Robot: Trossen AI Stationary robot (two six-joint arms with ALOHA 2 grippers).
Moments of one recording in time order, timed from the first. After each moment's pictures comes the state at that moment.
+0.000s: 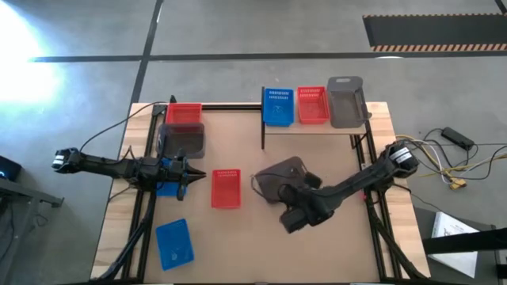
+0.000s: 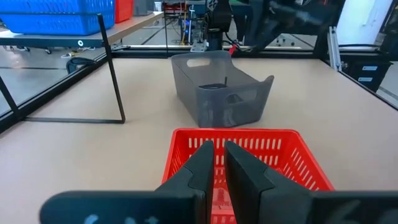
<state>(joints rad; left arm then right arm) -0.13 0.29 0.00 0.05 -0.19 -0.05 0.45 1.81 1.44 -1.10 0.48 0.94</state>
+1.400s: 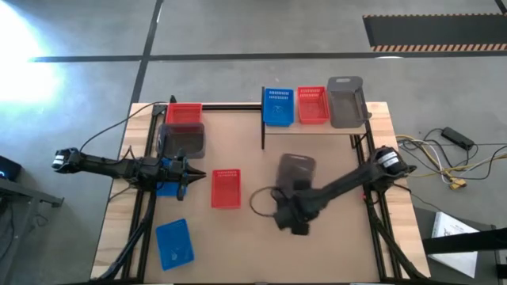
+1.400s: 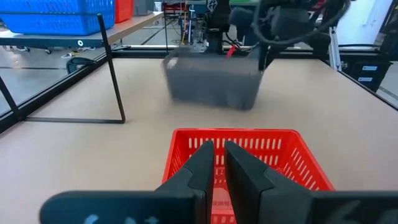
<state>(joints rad) -0.13 0.29 0.00 0.05 -0.19 -0.05 0.41 1.93 1.46 -1.19 0.17 0.50</state>
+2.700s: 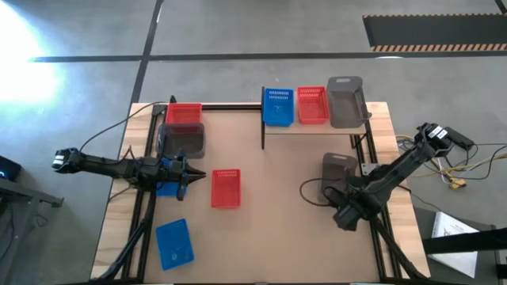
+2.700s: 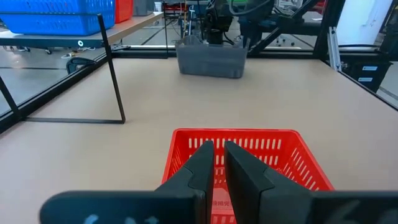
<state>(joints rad) -0.13 0.29 0.00 0.05 -0.19 -0.05 0.69 1.32 0.82 -1.14 0.10 0.96</state>
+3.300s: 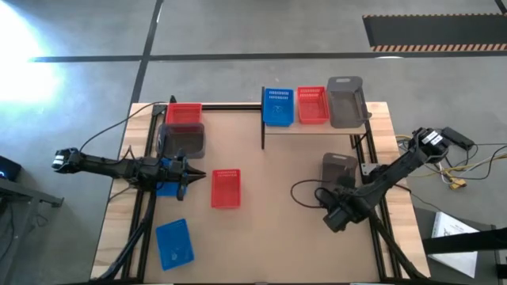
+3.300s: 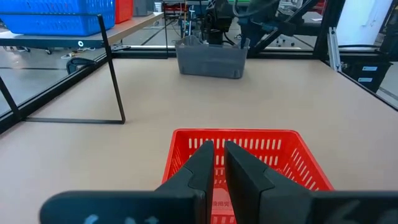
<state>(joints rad) -0.13 0.29 0.00 0.05 -0.19 -0.05 0.65 1.44 0.89 -1.10 0.22 0.91</state>
